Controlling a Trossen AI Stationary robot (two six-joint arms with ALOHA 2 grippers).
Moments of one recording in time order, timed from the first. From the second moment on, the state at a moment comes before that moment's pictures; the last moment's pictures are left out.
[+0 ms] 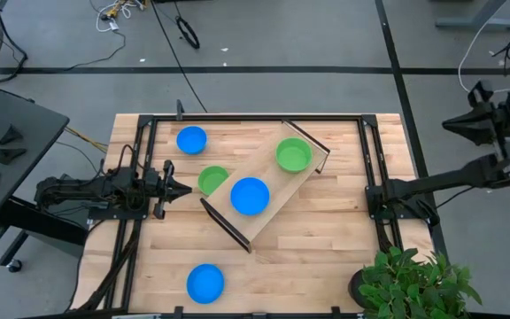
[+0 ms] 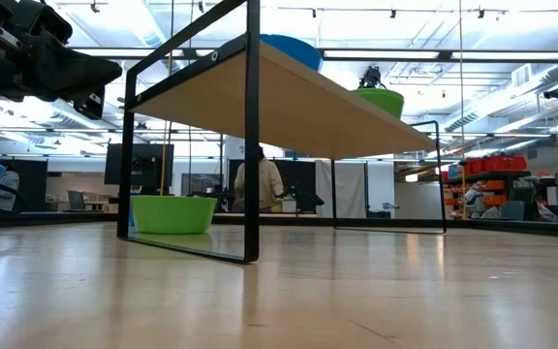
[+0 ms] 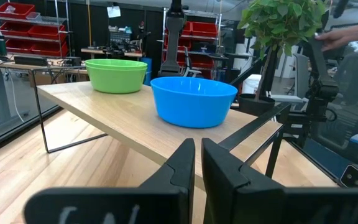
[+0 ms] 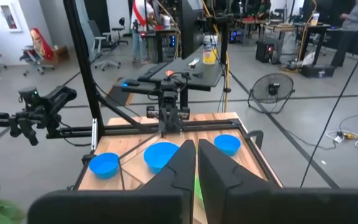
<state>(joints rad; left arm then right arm) -0.01 0.01 0.01 0.07 0.01 -0.10 -0.04 0.83 2.16 -1.48 -0.02 0.02</state>
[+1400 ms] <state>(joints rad) -0.01 0.01 0.01 0.07 0.01 -0.10 -0.04 0.80 2.16 -1.48 -0.02 -0.01</state>
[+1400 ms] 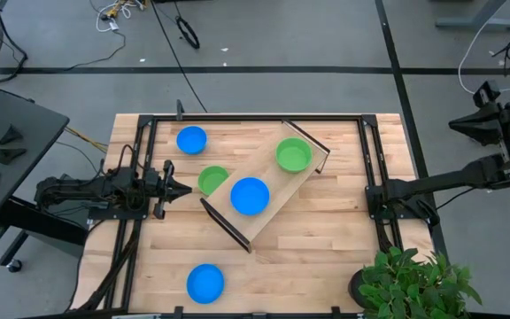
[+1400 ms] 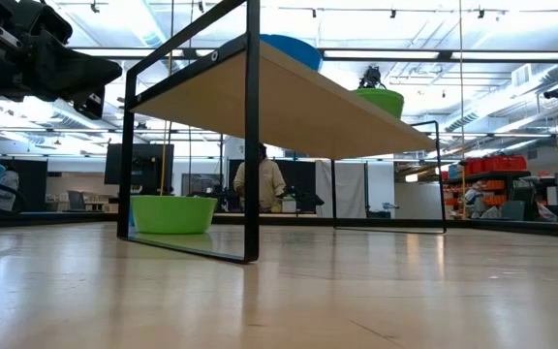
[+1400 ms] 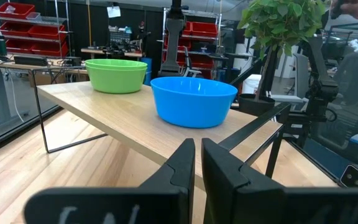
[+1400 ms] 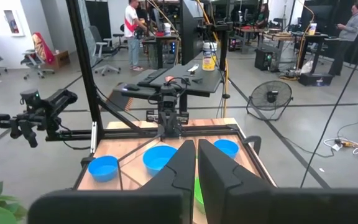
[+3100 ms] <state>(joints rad) -0.01 0.01 0.01 0.07 0.01 -0.10 -0.04 0.80 2.11 -1.57 -0.02 -0.02</state>
